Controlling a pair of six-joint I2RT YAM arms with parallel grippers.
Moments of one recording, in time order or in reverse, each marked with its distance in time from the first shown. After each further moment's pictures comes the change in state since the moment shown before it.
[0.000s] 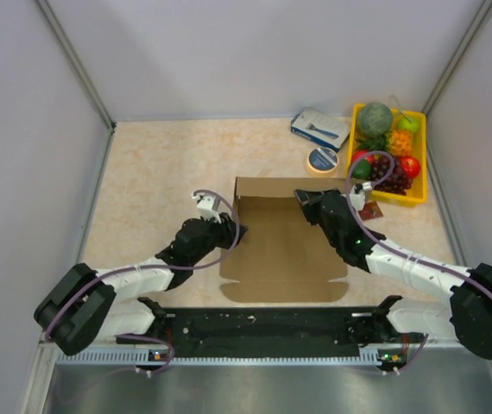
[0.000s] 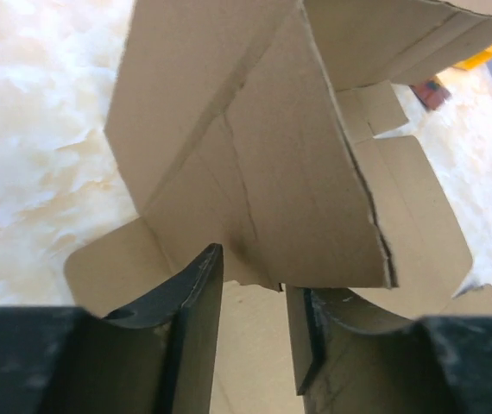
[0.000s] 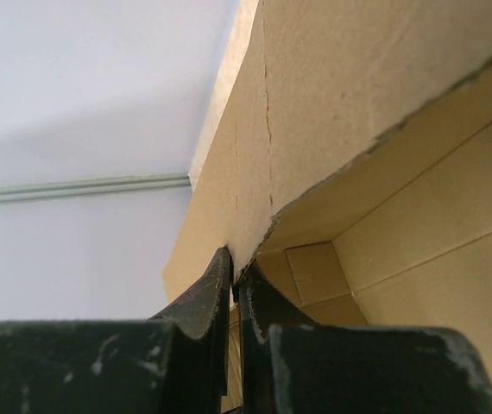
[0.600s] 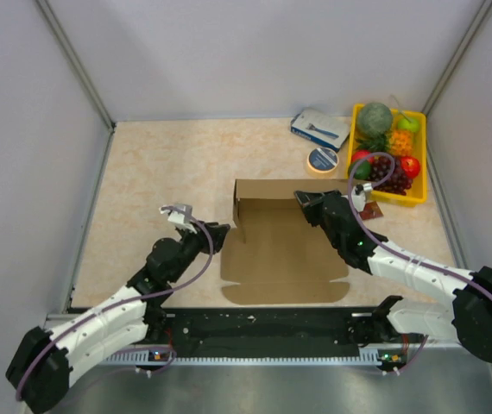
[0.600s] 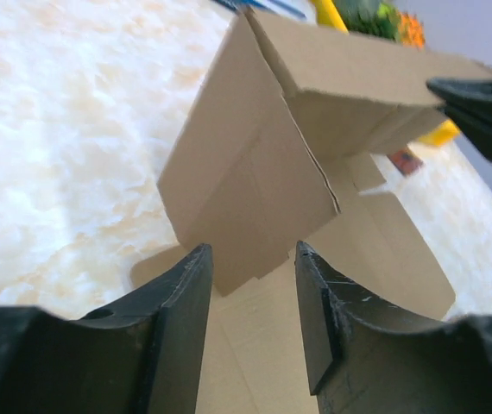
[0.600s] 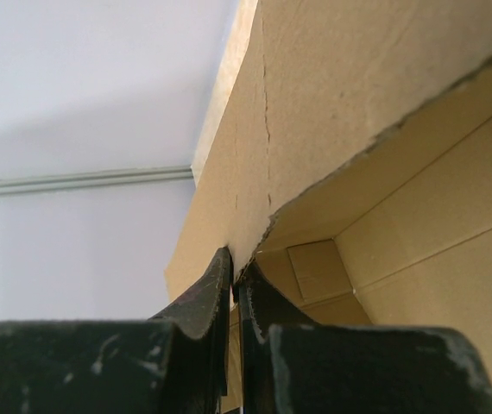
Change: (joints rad) left arm 0.000 -0.459 -0.144 -0.137 -0.117 0.046; right arm -0.003 -0.025 -0.019 0.001 -0.022 0.003
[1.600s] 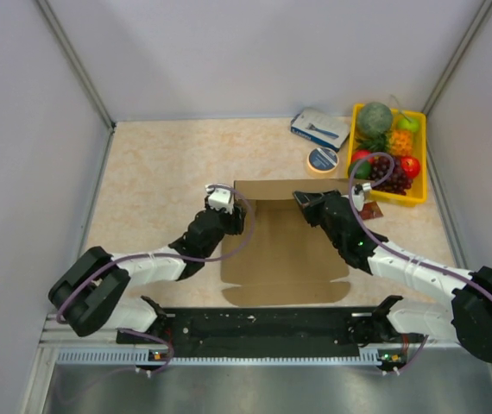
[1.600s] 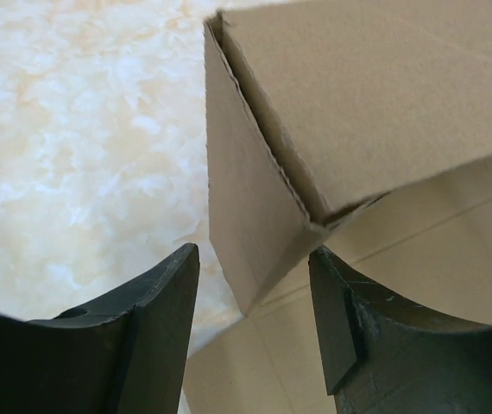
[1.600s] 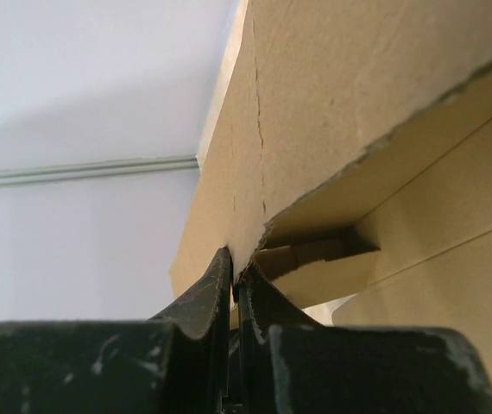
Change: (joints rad) left arm -0.046 0.575 0.260 0.156 -0.159 0.290; right arm -0.011 0.001 -0.011 0.025 -0.047 0.008
